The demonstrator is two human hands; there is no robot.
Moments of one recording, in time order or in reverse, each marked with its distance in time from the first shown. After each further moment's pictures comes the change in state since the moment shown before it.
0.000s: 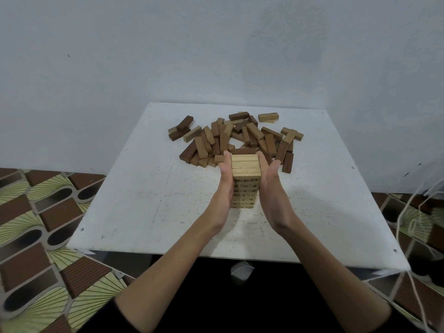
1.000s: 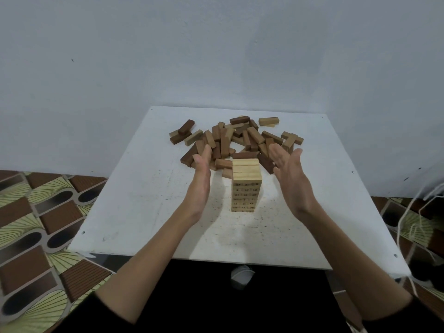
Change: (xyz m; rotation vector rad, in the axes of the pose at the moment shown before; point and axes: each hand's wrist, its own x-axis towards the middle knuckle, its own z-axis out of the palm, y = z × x) left_hand 0.023 -0.002 -0.044 0.047 0.144 0.044; right_hand 0.017 -0.012 -0.041 -0.045 0.134 -0.134
